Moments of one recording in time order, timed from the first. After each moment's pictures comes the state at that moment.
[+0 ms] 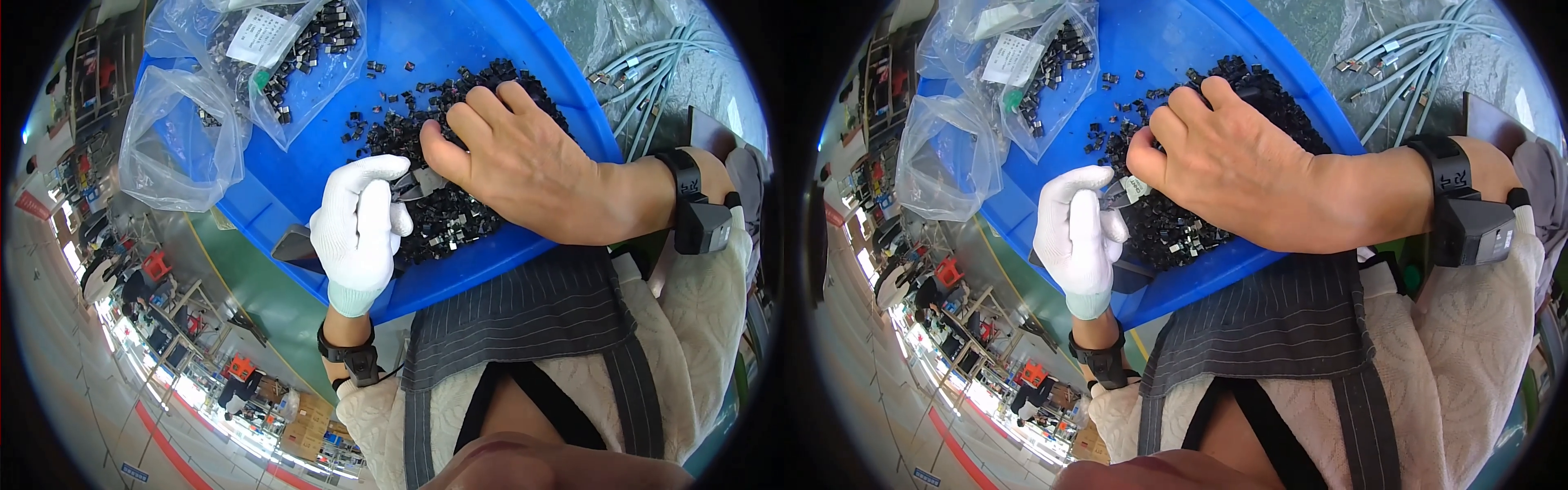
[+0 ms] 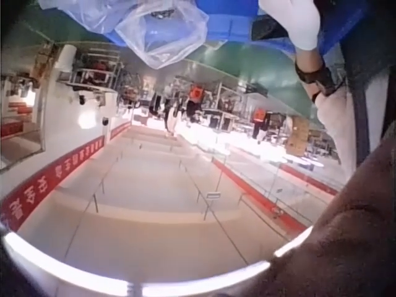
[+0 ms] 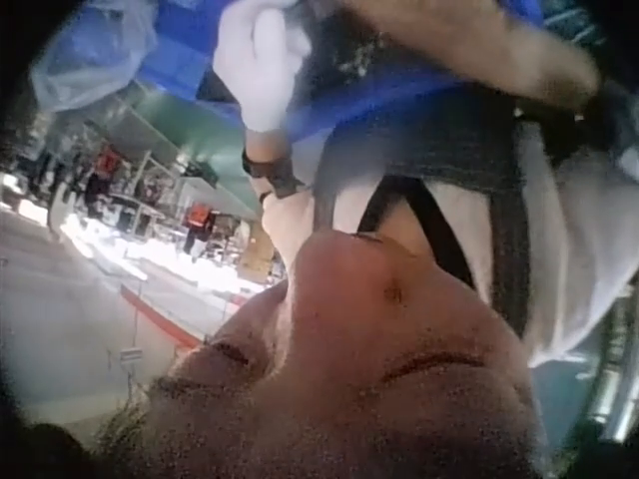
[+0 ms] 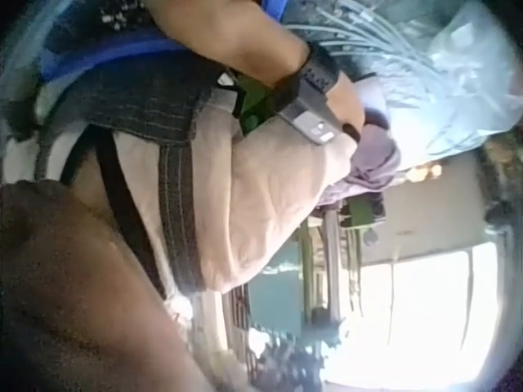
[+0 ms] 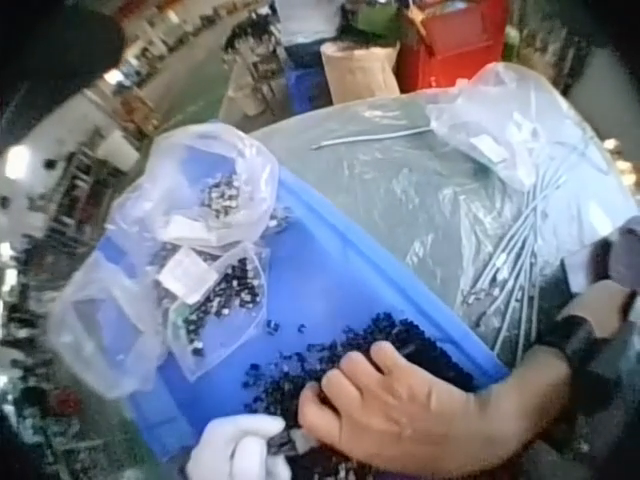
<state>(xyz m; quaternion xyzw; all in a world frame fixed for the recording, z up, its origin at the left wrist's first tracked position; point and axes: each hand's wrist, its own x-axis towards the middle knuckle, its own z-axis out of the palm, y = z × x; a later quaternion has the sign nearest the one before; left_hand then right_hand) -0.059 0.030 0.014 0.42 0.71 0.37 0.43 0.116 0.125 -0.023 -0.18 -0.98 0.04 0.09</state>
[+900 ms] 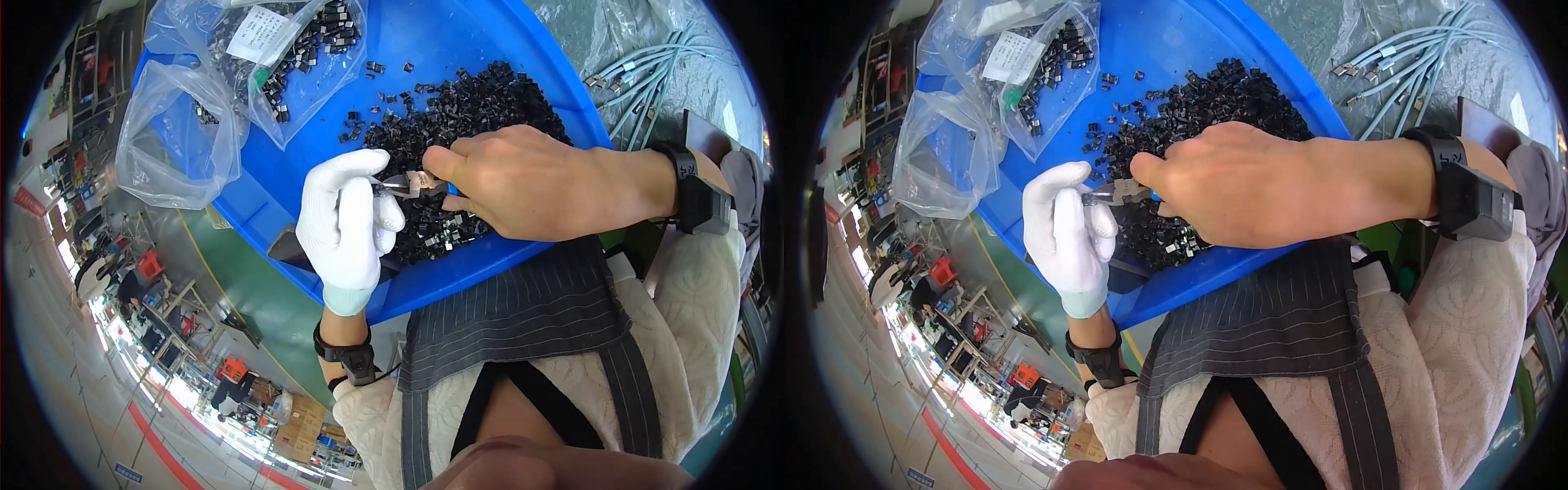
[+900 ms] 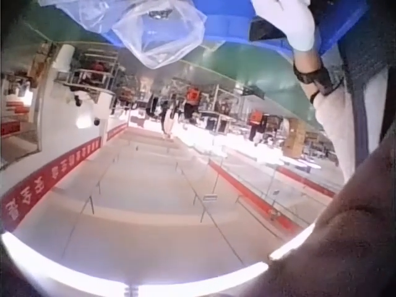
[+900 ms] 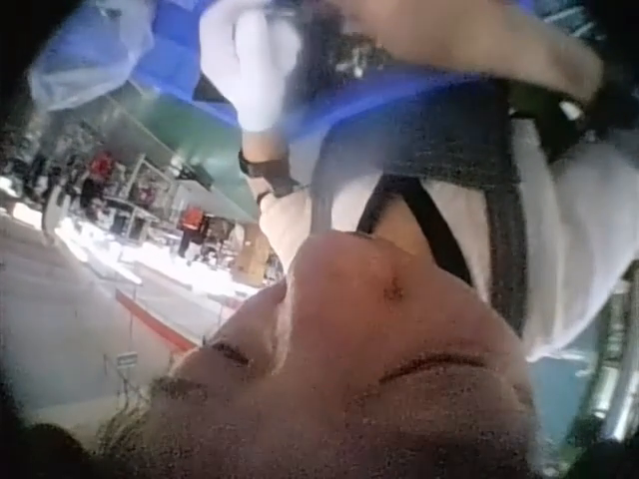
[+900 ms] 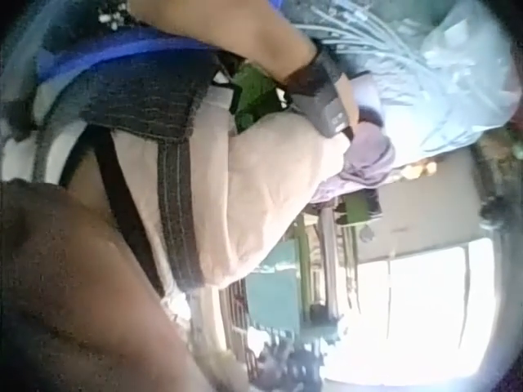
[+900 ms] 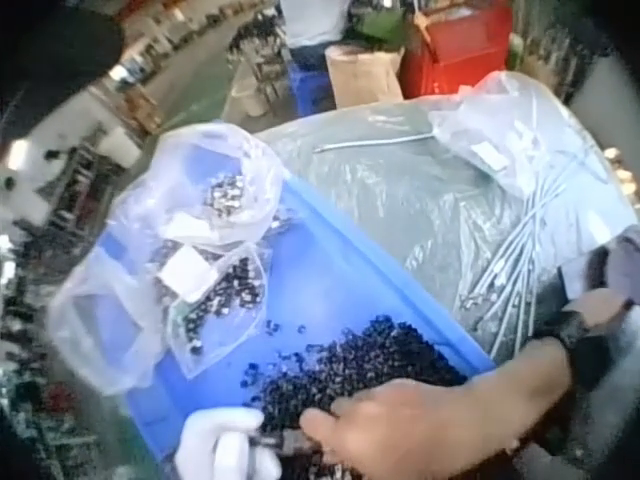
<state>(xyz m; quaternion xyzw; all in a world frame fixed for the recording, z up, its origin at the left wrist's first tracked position) -0.059 0.032 0.005 0.37 0.65 0.48 0.45 0.114 0.138 -0.016 -0.16 -0.87 0.46 -0.02</state>
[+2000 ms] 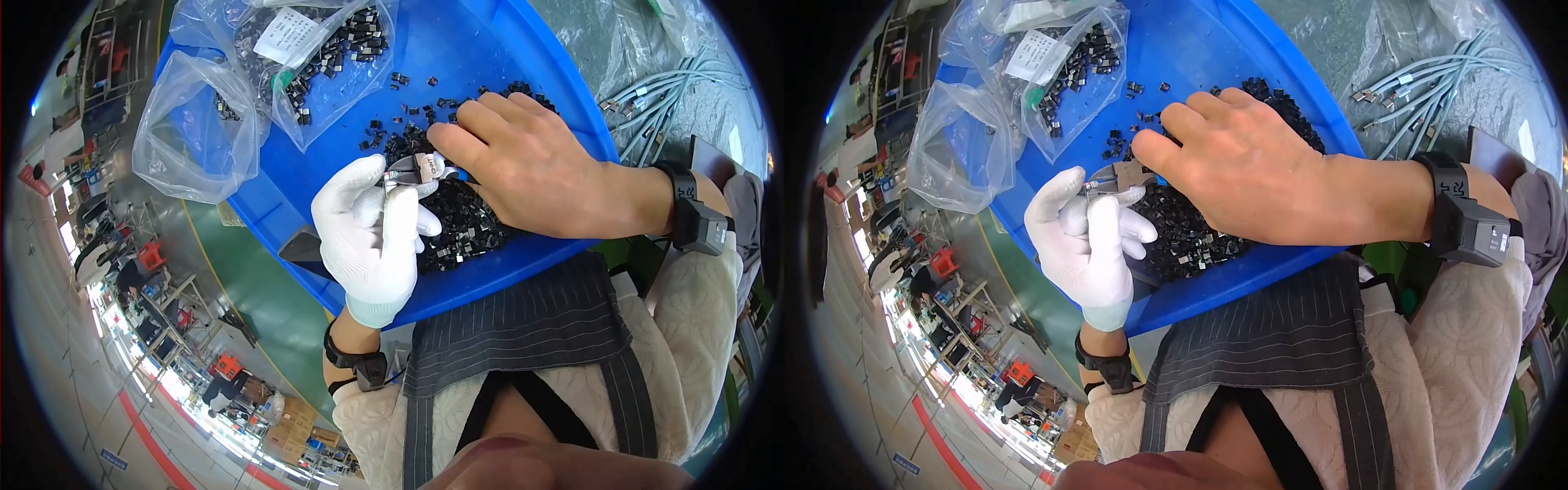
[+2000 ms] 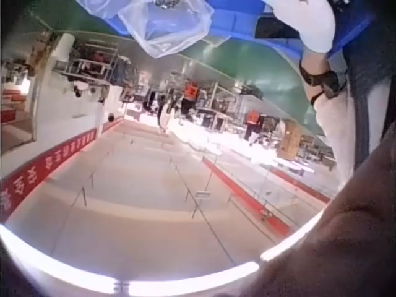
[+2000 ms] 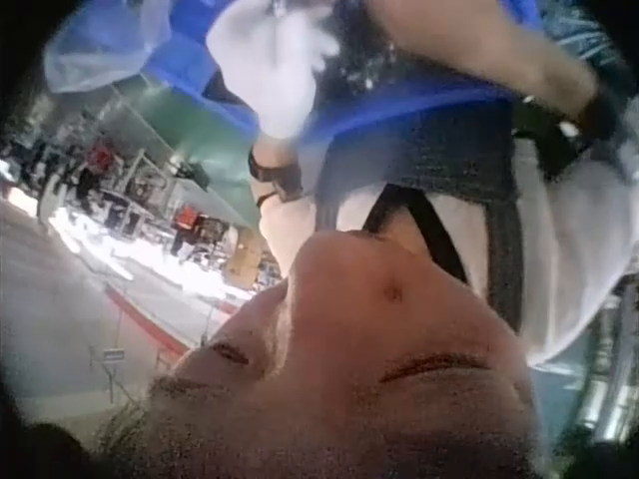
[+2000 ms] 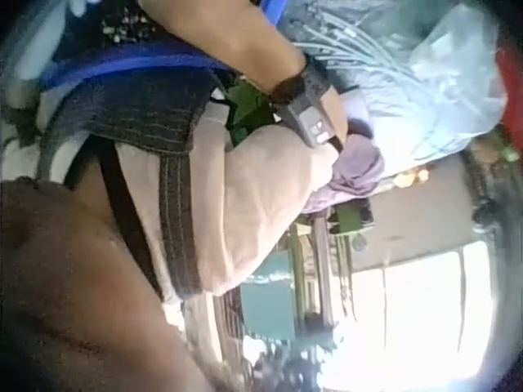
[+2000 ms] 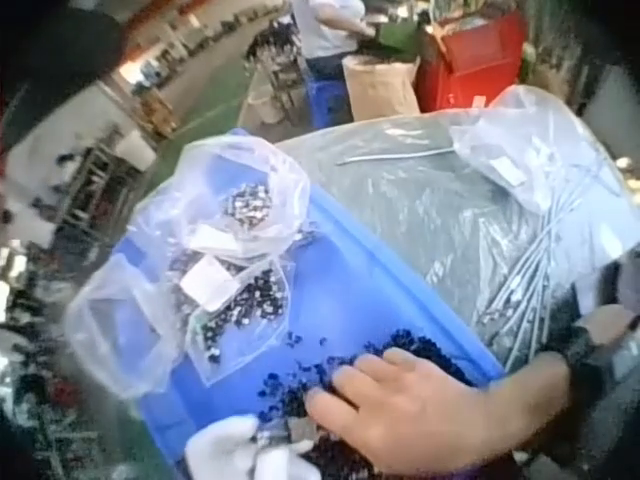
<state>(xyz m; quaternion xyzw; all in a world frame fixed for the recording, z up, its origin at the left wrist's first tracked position) -0.026 0.025 0.007 0.37 0.65 0.53 0.40 0.124 0.135 -0.029 -0.21 -0.93 0.24 0.21</state>
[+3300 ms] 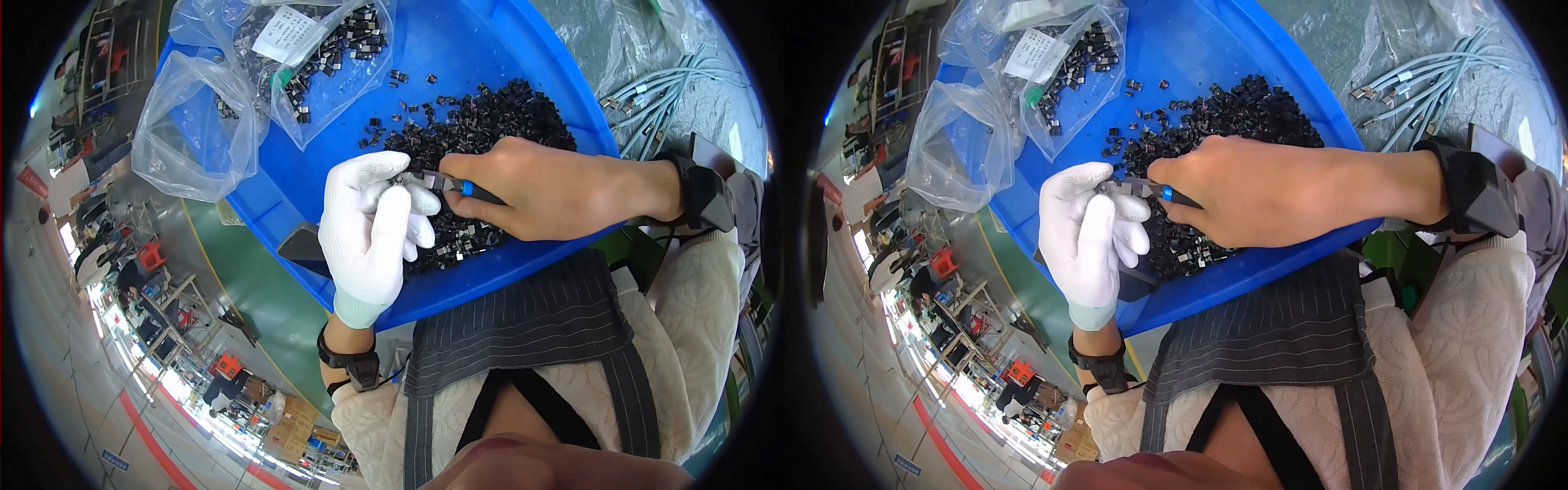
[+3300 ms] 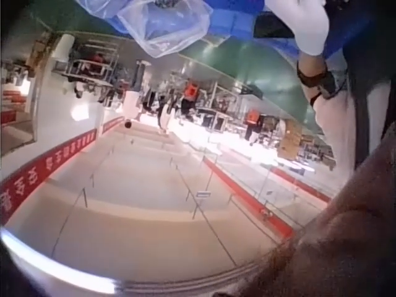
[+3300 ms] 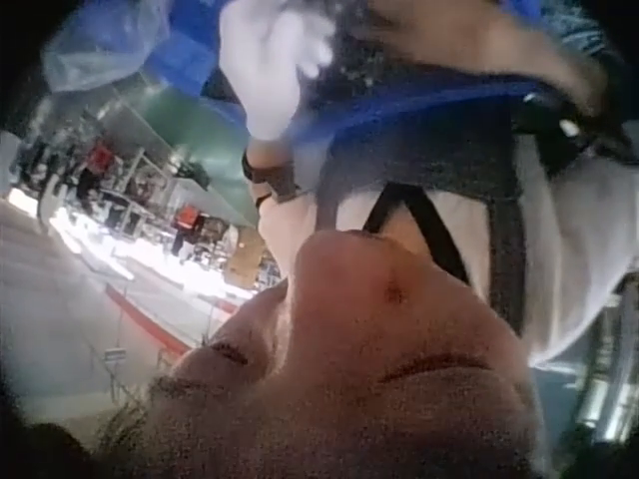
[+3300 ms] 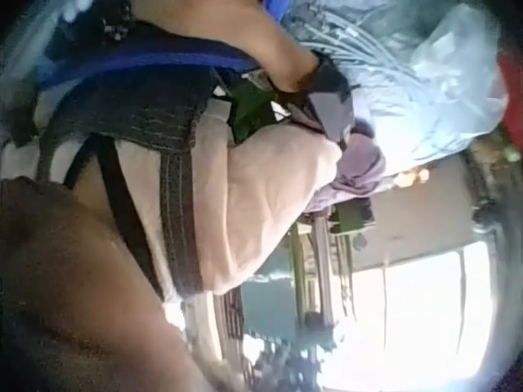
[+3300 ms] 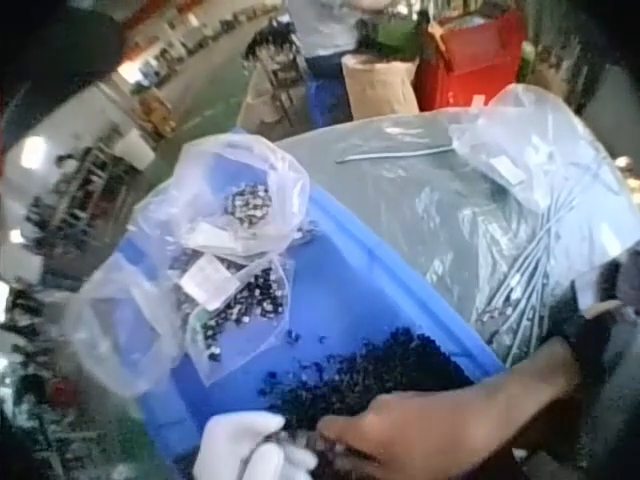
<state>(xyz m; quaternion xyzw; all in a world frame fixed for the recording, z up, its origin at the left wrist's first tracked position) -0.057 0.036 0.024 0.34 0.65 0.45 0.51 0.109 0.149 -0.008 -0.15 -0.78 0.60 0.00</state>
